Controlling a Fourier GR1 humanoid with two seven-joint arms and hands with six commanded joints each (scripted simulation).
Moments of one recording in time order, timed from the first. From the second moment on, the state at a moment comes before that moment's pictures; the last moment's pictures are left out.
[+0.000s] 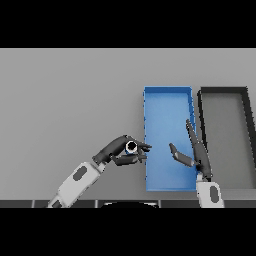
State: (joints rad) left arm -0.30 0.15 -0.61 -1.61 0.14 -0.13 -0.03; right arm 0.13 -0.16 0.07 -1.71 0.13 0.09 -0.14
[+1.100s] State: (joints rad) left arm -0.28 0.16 -0.62 -1.60 0.13 -0.15 -0.02; right arm 0.02 -0.35 0.15 -2.06 -0.23 0.38 0.10
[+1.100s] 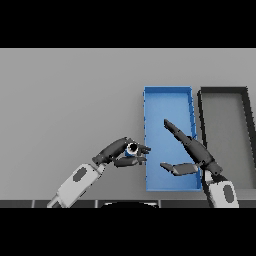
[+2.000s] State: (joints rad) left arm -0.31 0.15 -0.60 -1.55 0.17 -0.21 -0.05; right arm -0.43 -0.26 0.38 -1.92 -0.27 0.48 0.37
